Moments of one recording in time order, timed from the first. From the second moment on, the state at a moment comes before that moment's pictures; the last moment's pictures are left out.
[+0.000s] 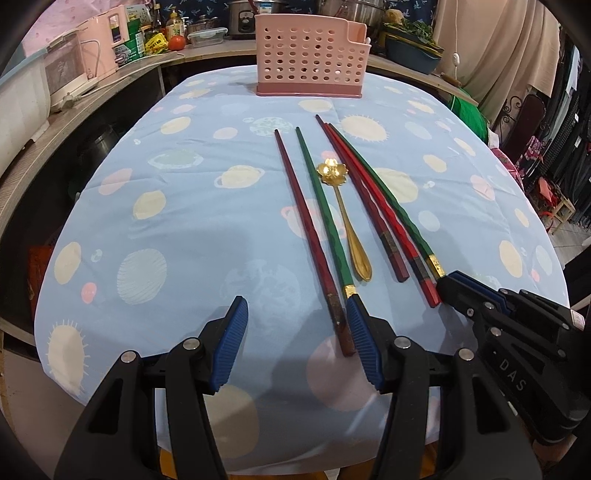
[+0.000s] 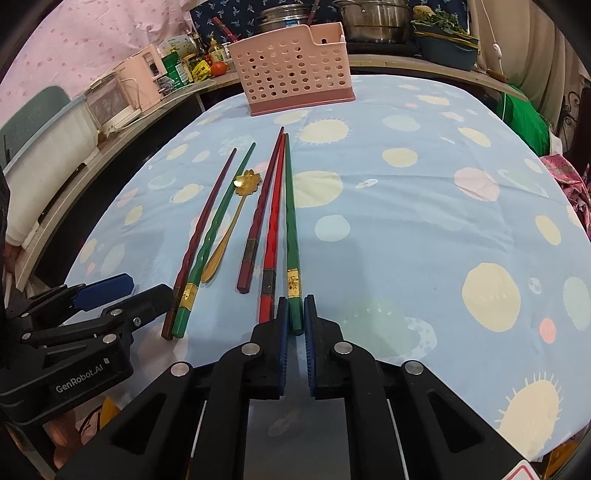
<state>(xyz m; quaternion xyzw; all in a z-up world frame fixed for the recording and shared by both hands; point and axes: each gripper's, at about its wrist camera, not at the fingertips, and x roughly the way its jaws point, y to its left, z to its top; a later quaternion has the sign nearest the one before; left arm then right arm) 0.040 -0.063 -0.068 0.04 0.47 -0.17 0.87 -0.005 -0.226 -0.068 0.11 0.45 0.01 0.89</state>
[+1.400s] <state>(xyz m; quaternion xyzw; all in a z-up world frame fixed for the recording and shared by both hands) 0.038 -0.044 -0.043 0.02 0.44 -0.18 0.88 -0.009 -0.234 -0.025 0.12 0.40 0.02 0.91</state>
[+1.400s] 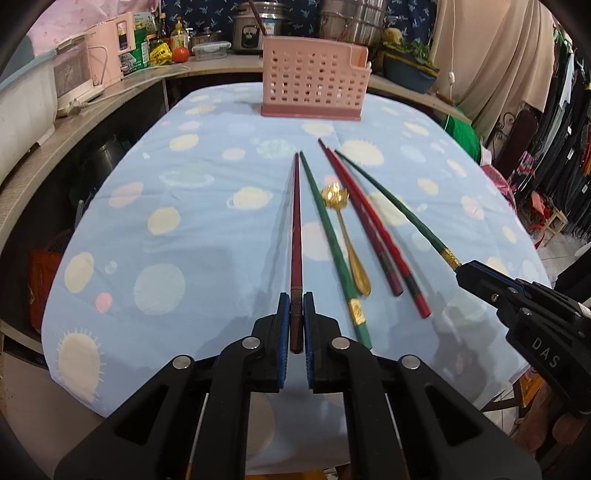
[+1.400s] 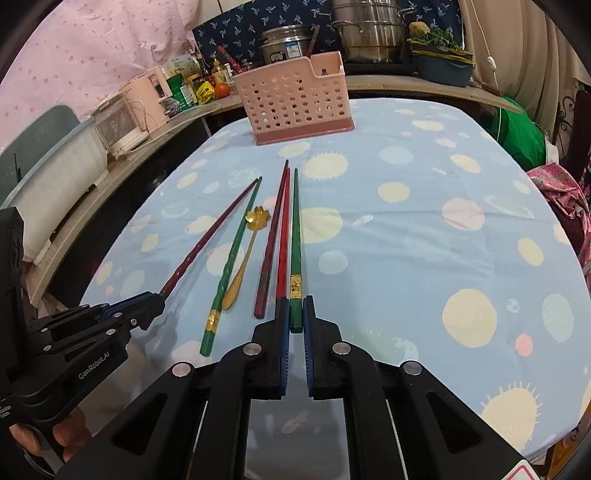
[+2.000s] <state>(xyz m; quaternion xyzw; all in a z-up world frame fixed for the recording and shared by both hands) 0.089 -0.025 0.082 -0.03 0.33 -0.17 0.93 0.023 -0.270 0.091 0.11 0.29 0.00 0.95</state>
